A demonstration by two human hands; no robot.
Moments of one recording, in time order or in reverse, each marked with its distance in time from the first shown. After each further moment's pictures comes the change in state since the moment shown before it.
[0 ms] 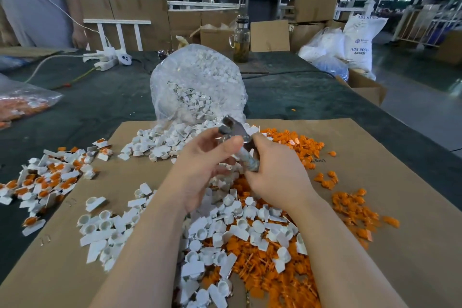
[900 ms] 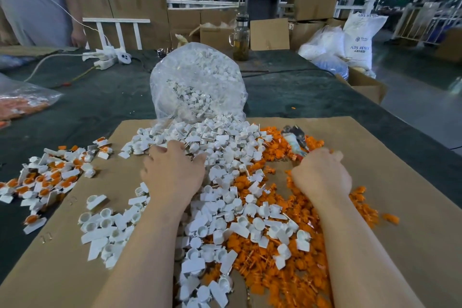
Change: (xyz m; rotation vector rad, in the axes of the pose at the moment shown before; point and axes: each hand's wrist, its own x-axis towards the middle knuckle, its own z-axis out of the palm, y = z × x) left_hand 0.014 -0.019 -0.026 1.239 0.563 -0.168; right_hand -0.007 0.043 -0.012 -0.309 -0.051 0.880
